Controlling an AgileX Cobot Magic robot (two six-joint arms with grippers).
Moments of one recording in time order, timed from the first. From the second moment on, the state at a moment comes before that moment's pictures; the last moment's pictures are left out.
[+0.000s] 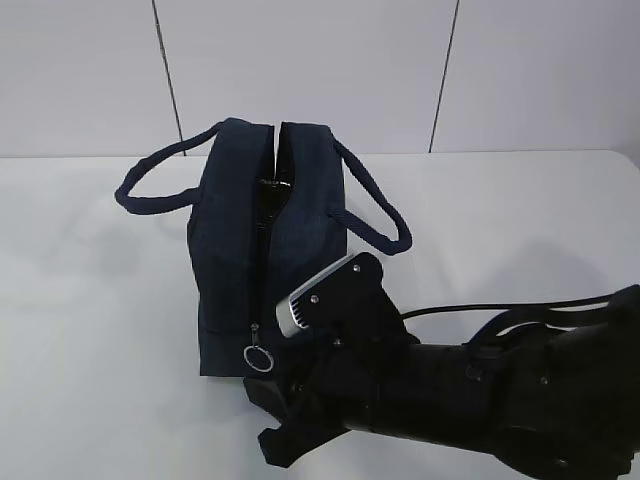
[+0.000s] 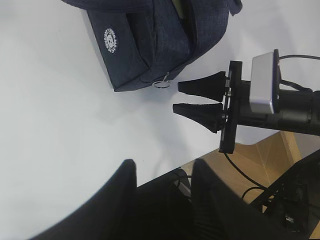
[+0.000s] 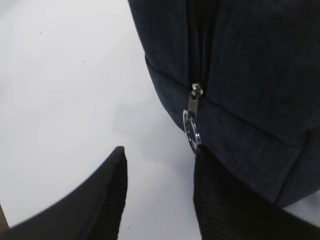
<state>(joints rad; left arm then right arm) -0.27 1.01 -1.10 -0.43 1.25 -0.01 0.76 1.82 -0.66 -0.30 -0.51 0.38</state>
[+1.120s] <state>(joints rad) -0.27 1.01 -1.10 -0.43 1.25 -0.01 0.76 1.92 -0.73 -0.26 -0.52 0.38</state>
